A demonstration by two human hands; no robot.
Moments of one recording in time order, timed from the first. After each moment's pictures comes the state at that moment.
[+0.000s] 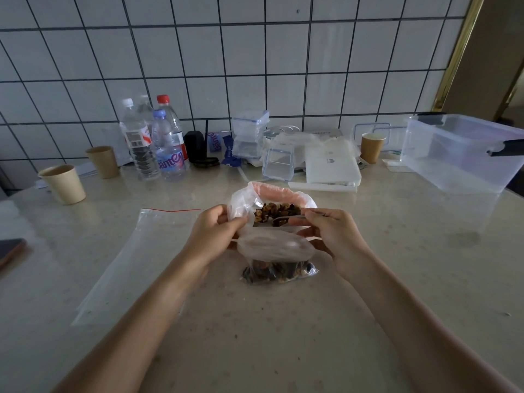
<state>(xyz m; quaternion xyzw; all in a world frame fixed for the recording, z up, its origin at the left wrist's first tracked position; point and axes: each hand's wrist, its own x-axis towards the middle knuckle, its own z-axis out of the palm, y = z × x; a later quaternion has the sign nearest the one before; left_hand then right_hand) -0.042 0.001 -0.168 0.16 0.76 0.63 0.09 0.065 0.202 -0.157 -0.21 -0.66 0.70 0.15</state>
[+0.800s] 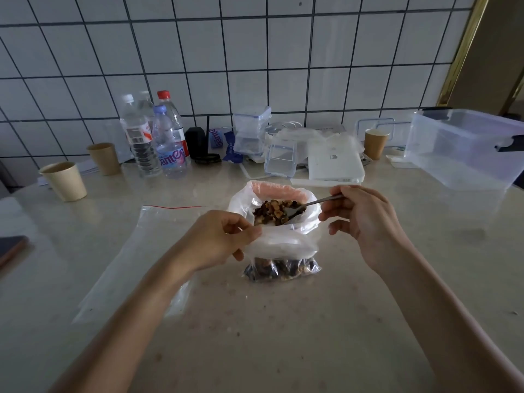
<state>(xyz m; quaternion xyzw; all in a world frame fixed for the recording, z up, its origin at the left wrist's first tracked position) -0.019 -0.017 -0.141 0.27 0.85 0.43 0.11 0.082 0.224 -0.131 -0.16 -0.60 0.75 0.25</state>
